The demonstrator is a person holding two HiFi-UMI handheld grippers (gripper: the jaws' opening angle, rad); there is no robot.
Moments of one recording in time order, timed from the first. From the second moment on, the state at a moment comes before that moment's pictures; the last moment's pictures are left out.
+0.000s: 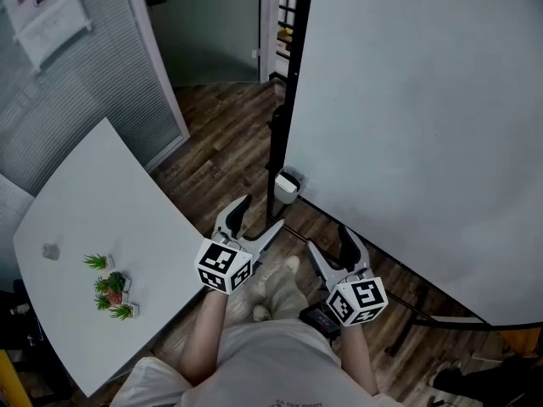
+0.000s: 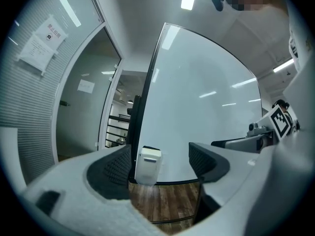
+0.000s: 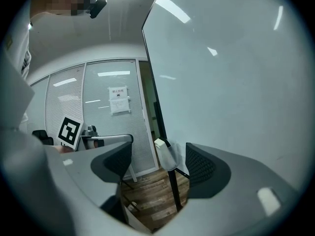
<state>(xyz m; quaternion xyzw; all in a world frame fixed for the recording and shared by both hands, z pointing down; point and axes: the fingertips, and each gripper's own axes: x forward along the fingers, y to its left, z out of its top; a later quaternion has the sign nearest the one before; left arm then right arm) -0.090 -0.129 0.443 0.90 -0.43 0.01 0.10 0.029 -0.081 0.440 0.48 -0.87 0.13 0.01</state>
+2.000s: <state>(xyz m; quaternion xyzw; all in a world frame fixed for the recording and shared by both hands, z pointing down) -0.033 -0.222 0.485 0.90 -0.42 0.08 0.07 0.034 -0.148 0.478 0.44 -0.88 0.16 0.03</state>
